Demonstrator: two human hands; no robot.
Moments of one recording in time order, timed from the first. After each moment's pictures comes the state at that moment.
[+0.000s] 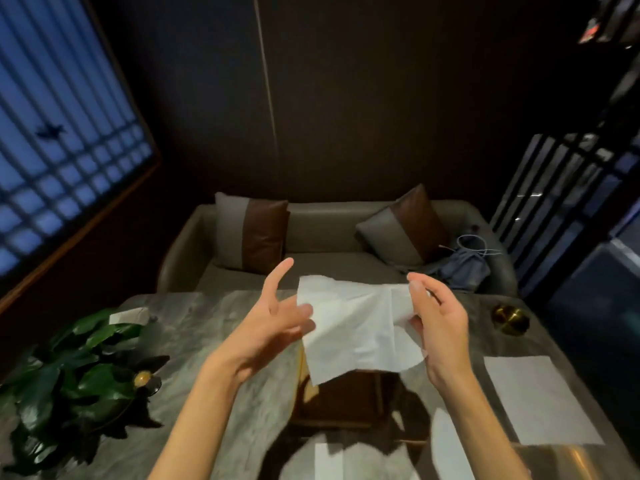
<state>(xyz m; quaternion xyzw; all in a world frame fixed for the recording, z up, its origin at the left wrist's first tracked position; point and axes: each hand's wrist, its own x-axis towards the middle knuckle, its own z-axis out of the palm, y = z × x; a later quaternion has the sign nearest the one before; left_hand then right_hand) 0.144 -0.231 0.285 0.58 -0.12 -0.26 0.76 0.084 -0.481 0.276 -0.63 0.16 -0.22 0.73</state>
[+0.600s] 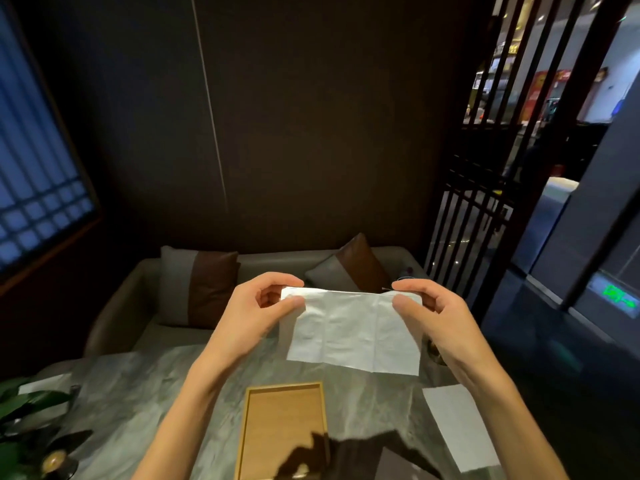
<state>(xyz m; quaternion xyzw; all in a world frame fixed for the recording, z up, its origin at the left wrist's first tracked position) 0.131 -0.311 0.363 0.76 -0.27 0.02 0.59 0.031 -0.588 0.355 -0.76 0.04 -0.21 0.61</state>
